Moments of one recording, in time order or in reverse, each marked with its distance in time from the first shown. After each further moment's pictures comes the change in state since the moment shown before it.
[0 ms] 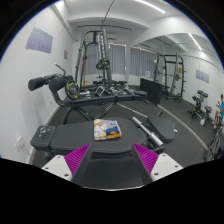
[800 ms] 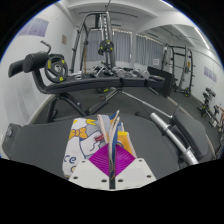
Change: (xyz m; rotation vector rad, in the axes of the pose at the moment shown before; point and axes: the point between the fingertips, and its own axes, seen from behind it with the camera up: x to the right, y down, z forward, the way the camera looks) arm -0.001 0.026 0.412 -0.108 -0.025 -0.036
